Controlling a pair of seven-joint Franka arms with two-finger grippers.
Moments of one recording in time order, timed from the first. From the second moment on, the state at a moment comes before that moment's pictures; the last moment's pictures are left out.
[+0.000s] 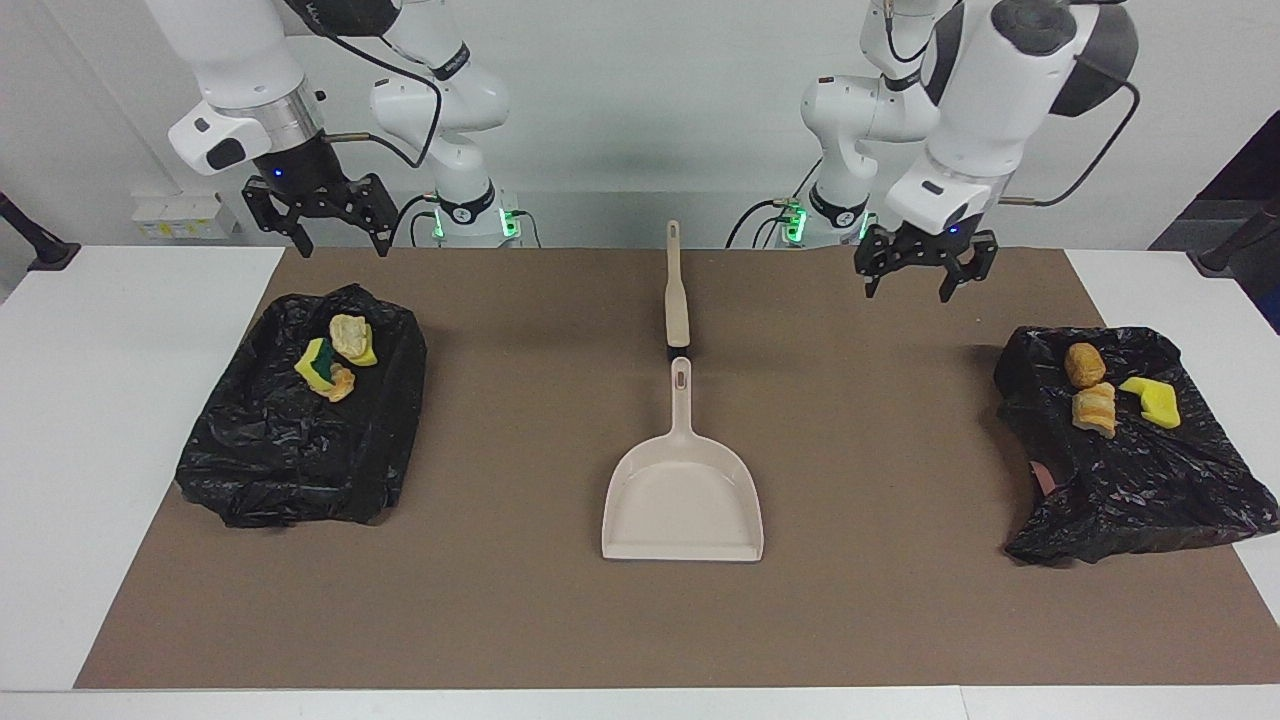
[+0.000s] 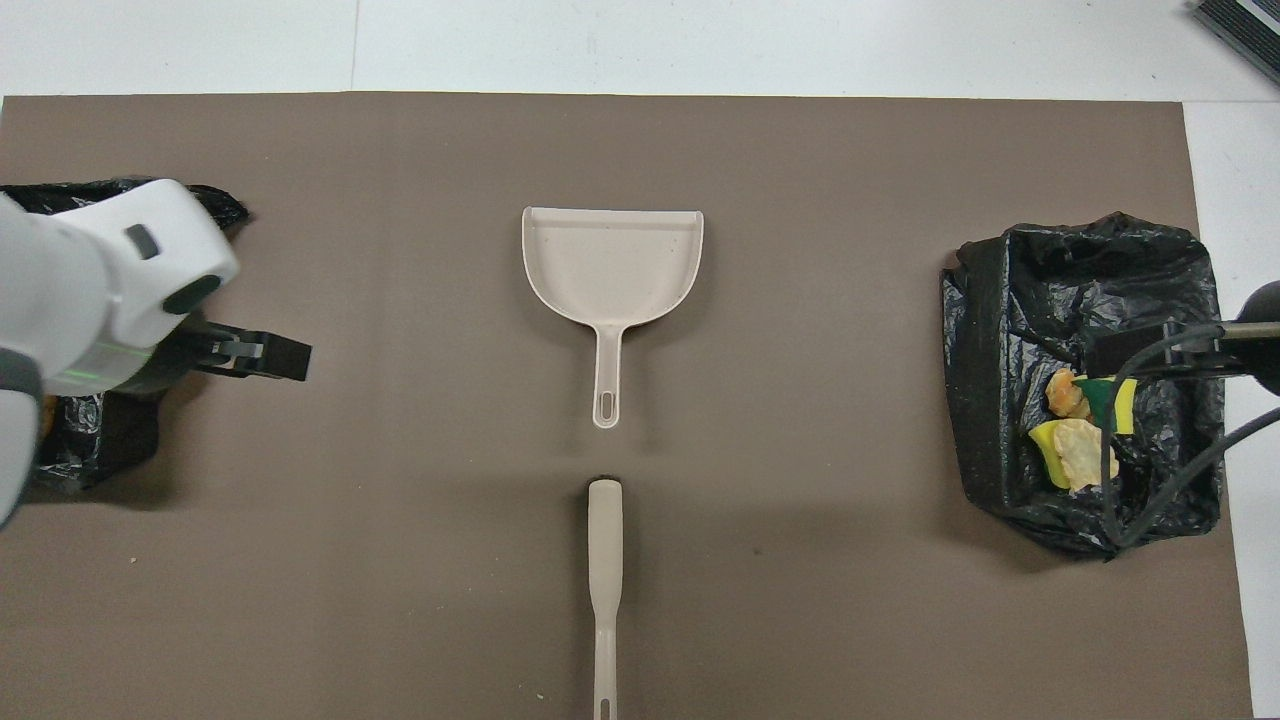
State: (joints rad) left arm -0.22 -0.10 0.01 -1.73 0.02 1.66 -0.01; right arm 0.12 -0.10 -0.12 -1.68 0.01 1.59 0.04
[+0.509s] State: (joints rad) left arm -0.10 -0.10 0.04 -1.51 0.01 1.45 0.15; right arm 0.12 -0.10 -0.12 -1.68 0.01 1.59 0.04
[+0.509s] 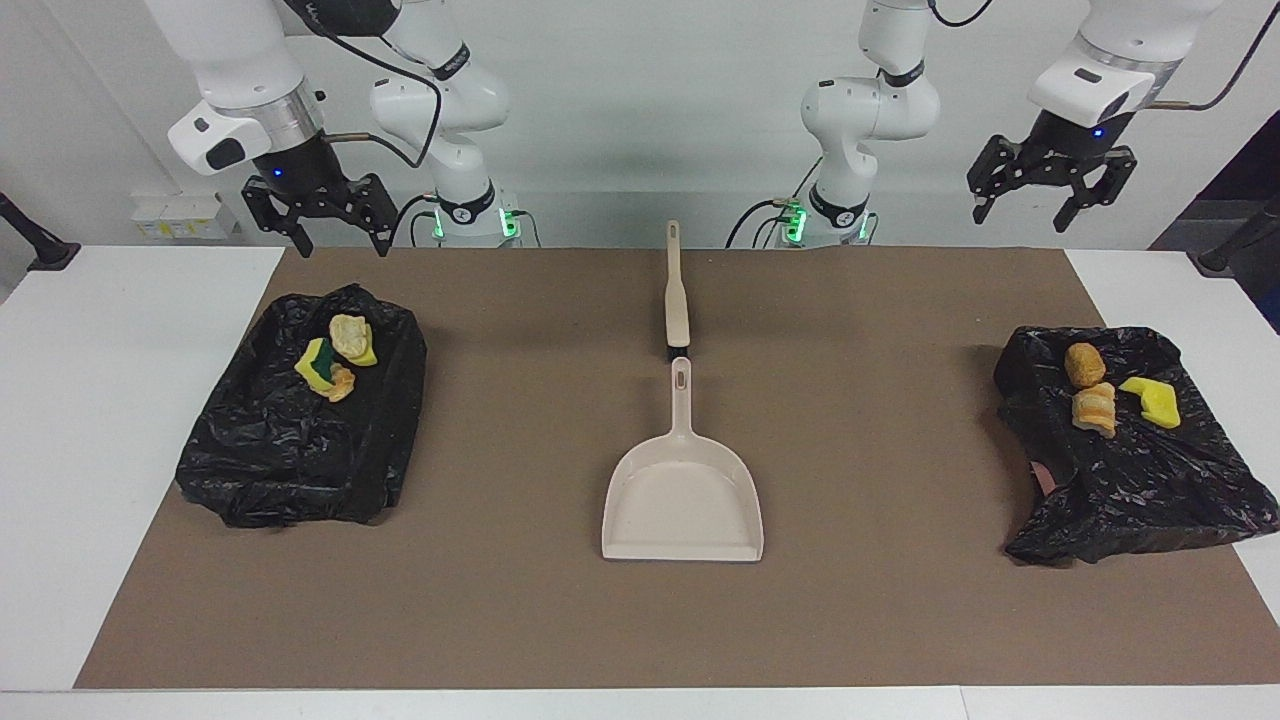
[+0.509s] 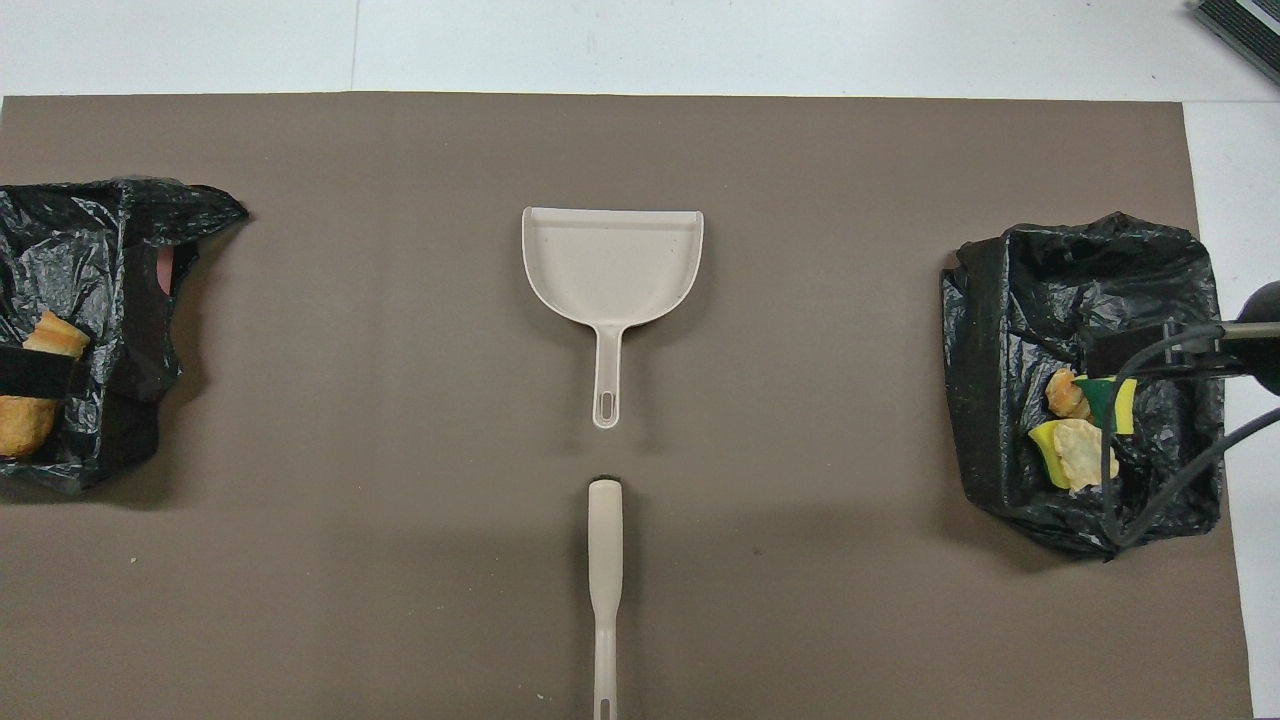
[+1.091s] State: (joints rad) left arm -0.10 -0.04 0.03 -1.44 0.01 1.41 0.15; right arm 0.12 -0.10 -0.12 -1.68 0.01 1.59 0.04
